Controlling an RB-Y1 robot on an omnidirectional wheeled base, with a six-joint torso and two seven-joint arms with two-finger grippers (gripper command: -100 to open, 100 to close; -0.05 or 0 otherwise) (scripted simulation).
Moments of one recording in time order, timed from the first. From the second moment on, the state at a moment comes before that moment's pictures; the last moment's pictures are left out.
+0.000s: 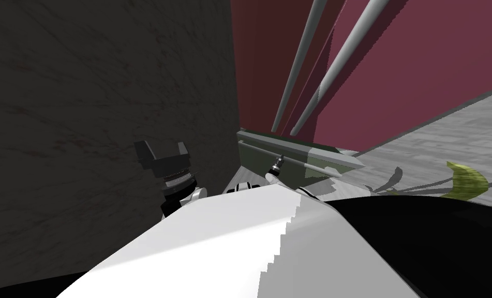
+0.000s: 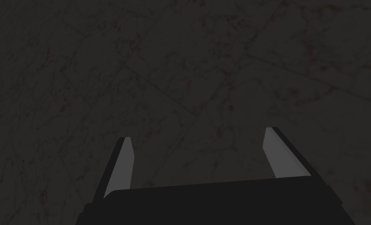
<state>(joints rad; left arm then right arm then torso) 0.52 -0.03 -0.03 -2.39 0.01 -0.61 0.13 -0.13 -0.29 0.30 -0.79 2.03 1.39 0.25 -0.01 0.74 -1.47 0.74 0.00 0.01</state>
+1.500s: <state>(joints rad) 0.52 -0.03 -0.03 -2.39 0.01 -0.61 0.13 -0.12 -0.28 0.30 -0.82 2.02 1.41 0.28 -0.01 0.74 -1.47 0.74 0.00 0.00</state>
